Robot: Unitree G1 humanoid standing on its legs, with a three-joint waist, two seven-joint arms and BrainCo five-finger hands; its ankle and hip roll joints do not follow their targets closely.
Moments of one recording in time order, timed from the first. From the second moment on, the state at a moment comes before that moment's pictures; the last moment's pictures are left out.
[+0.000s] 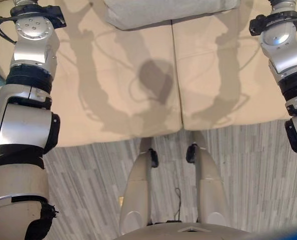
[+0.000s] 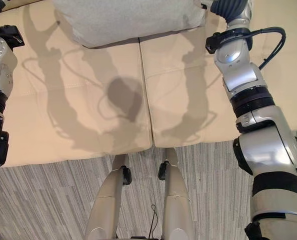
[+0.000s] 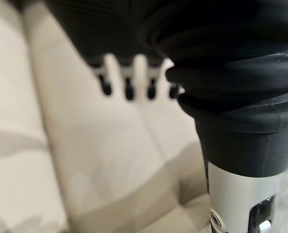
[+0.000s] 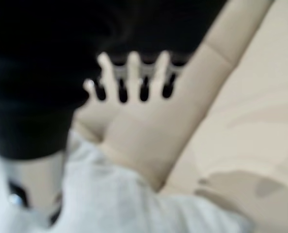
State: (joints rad) left arm -1.24 0.79 -0.27 0.93 -0.53 -0.21 0.38; right arm -1.27 -0.72 0.45 0.76 0.13 -0.10 -0.48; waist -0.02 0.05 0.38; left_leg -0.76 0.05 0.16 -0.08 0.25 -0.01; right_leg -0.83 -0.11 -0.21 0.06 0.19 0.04
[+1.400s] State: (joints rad) left arm -0.03 0.24 -0.20 1.11 -0.12 -0.11 0.04; right arm -0.04 -0.31 0.21 1.24 -0.16 -0.04 -0.10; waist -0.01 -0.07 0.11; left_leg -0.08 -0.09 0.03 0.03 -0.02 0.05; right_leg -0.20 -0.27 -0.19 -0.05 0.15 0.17
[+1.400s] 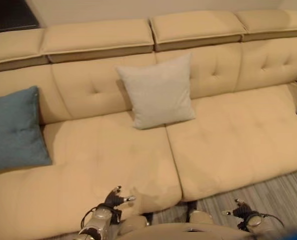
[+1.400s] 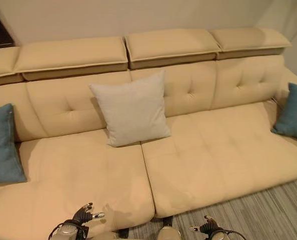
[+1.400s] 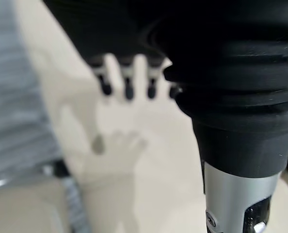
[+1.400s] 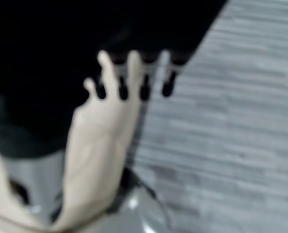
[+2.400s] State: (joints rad) left arm -0.10 0.19 -0.20 1.14 -0.10 -0.08 0.05; right arm -0.12 -0.38 0.21 1.22 -0.11 -0.02 -0.14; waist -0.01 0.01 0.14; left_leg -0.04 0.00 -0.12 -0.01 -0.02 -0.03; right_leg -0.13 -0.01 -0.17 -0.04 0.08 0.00
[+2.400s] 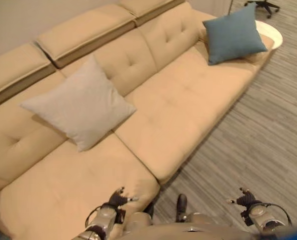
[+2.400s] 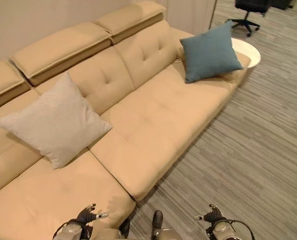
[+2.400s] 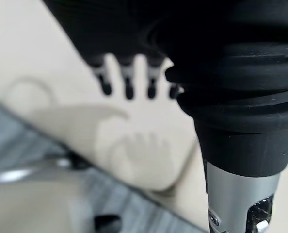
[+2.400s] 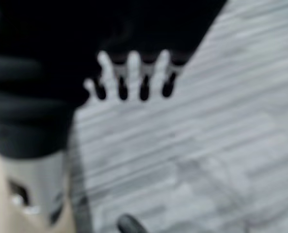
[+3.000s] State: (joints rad) left arm 0.00 0.27 -0.16 1.13 -0.10 -0.07 0.07; right arm -0.09 -0.31 0.24 1.25 -0.13 -0.01 -0.19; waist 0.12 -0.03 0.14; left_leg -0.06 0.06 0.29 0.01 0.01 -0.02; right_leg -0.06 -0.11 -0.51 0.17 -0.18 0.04
